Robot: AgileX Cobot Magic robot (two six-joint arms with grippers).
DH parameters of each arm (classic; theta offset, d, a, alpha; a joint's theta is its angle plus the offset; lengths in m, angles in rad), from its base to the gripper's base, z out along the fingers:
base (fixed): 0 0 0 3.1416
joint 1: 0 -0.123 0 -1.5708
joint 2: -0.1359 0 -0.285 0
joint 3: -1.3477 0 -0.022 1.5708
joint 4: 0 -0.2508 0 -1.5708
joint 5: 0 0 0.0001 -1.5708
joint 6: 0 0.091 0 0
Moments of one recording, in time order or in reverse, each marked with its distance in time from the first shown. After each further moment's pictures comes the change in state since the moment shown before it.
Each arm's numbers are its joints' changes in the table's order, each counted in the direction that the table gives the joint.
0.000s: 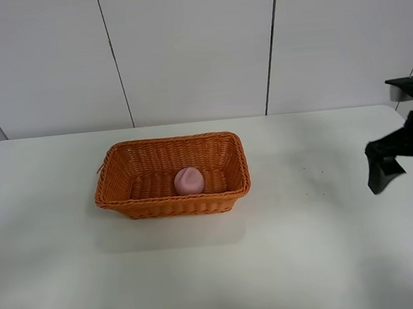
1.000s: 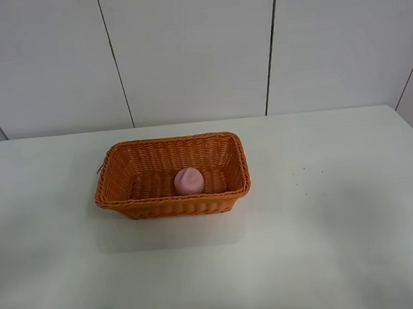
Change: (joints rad) left arm 0.000 0.000 0.000 0.000 0.000 0.000; right arm 0.000 1.362 -0.476 0.000 0.166 -0.001
